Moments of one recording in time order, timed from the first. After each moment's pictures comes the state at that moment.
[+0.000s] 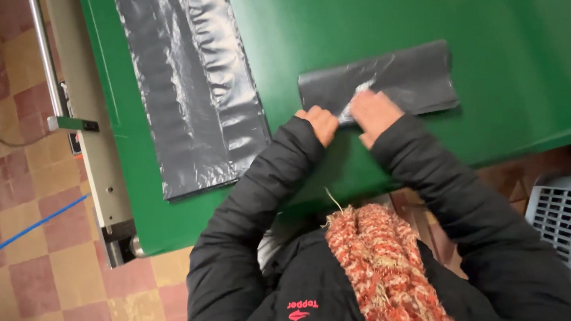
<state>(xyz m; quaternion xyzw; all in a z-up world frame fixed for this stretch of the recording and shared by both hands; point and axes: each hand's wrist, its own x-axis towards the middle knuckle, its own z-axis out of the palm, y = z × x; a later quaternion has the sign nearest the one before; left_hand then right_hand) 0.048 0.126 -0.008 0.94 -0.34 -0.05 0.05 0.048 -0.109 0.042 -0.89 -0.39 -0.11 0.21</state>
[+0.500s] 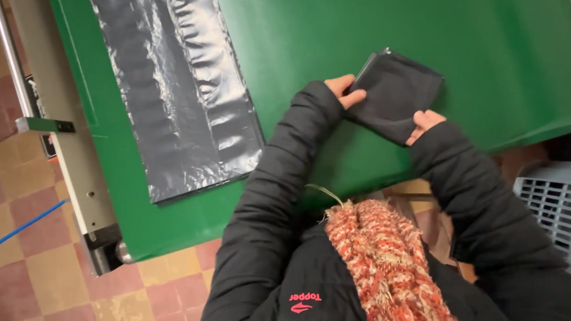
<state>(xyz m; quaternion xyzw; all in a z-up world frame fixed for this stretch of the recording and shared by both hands) 0.138 0.071 -0.057 0.79 -0.27 -0.23 0.51 0.017 -0.294 -0.259 -0.48 0.16 0.18 0.85</state>
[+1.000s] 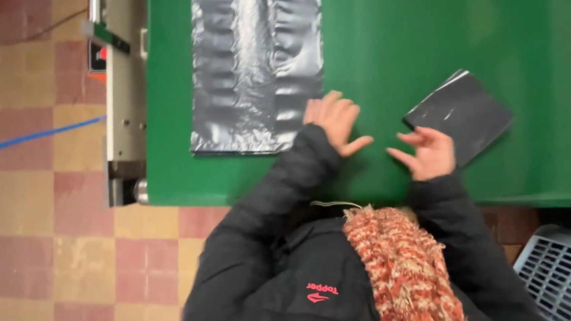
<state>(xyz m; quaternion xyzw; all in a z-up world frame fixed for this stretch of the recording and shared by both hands) -0.003 0.202 0.049 0.95 -0.16 0.11 0.24 0.002 -0.104 -0.077 -0.47 0.05 0.16 0.87</state>
